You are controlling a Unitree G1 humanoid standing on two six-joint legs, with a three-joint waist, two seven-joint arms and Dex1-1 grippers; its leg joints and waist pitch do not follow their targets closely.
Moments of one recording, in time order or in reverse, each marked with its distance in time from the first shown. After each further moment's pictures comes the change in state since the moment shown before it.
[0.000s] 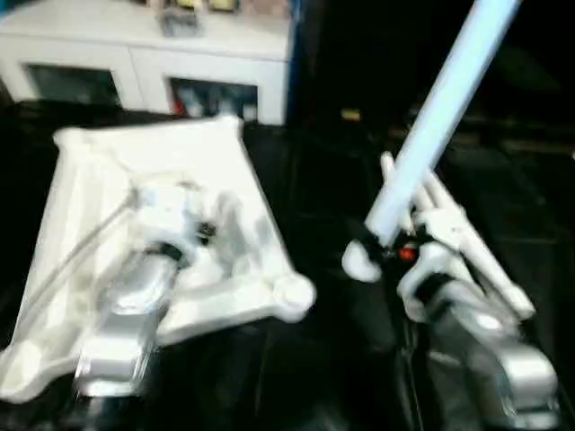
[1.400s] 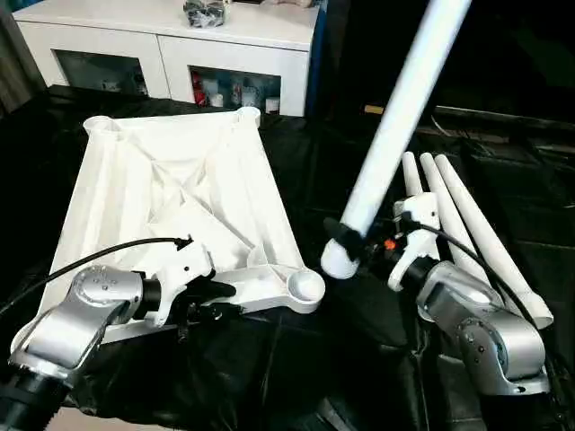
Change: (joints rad) left arm -0.061 0.469 -0.217 0.200 -0.034 0.067 -0.767; right arm -0.117 -0.036 0.060 0.079 0.084 0.040 0.186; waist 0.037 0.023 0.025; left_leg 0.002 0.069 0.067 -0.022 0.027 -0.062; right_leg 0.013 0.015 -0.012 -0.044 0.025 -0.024
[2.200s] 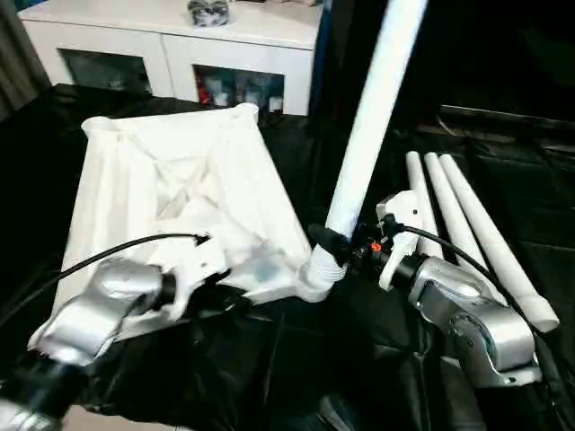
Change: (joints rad) left arm -0.122 -0.135 -0.063 0.103 0.082 -0.023 0.045; right arm -0.088 -0.030 0.086 0.125 -0.054 -0.055 0.089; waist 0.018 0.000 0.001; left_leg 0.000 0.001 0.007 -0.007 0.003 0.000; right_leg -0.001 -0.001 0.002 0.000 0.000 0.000
